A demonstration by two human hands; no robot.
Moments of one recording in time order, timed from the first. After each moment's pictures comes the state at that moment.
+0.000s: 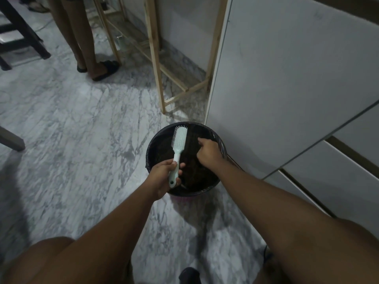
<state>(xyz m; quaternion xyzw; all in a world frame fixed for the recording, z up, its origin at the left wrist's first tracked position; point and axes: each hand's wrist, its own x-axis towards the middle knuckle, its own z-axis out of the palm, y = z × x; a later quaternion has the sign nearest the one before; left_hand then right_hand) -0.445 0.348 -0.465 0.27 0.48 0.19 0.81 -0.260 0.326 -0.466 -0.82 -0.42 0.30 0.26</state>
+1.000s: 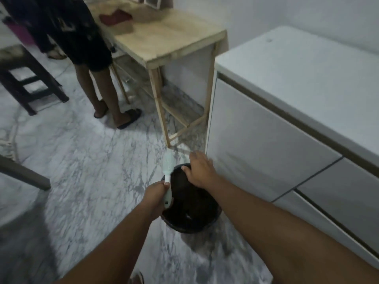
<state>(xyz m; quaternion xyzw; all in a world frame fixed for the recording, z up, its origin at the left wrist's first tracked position) -0.433 0.393 -0.293 0.32 0.64 0.15 0.69 -0.257 0.369 -0.302 -0.79 -0.57 0.18 0.12</state>
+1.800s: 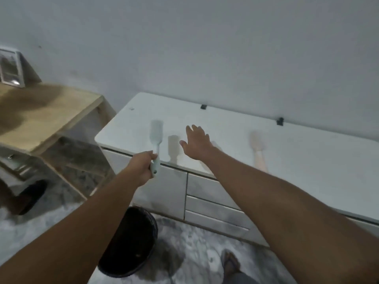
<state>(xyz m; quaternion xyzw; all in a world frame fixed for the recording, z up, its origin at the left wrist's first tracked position) -0.183 0.306 0.025 0.51 0.44 0.02 0.74 -0.038 0.174 0.017 -0.94 -0.31 0.05 0.10</state>
